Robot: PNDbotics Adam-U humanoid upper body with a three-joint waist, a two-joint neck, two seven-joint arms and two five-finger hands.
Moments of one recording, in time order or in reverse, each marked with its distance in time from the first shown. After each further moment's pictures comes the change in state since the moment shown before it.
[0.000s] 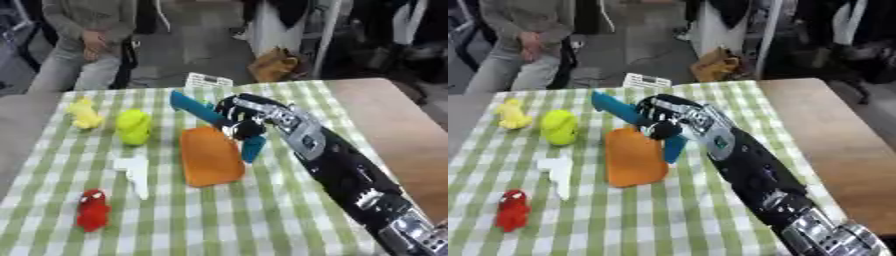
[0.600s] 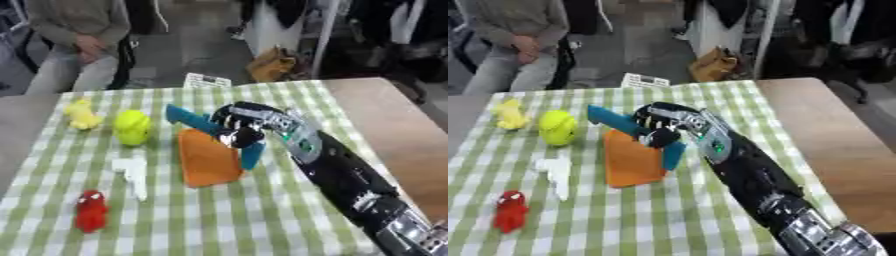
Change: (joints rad) left arm 0.000 0.000 -0.004 0.000 0.000 0.001 -0.002; right arm 0.009 0.004 0.012 0.021 0.030 -0.037 0.094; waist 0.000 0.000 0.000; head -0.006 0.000
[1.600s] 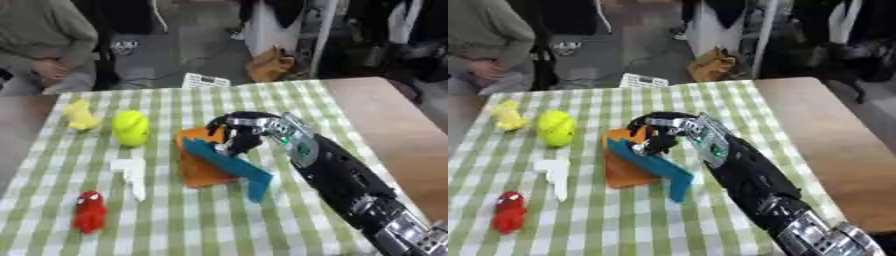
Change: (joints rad) left arm -0.001 0.000 0.000 0.000 0.000 0.000 -0.001; right arm 0.009 0.003 0.000 0.014 0.032 -0.049 0.029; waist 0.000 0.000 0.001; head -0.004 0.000
